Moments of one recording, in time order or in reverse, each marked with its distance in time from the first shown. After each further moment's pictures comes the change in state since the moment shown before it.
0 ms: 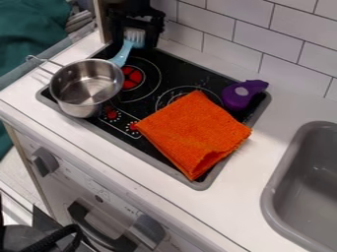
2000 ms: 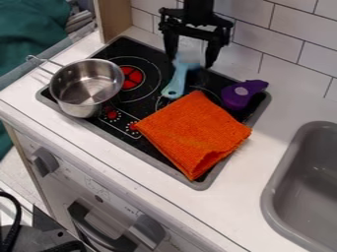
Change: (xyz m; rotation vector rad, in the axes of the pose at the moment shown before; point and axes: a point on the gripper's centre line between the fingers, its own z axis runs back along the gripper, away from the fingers) arm -0.041 -0.122 0.025 -0.005 -0.007 -0.091
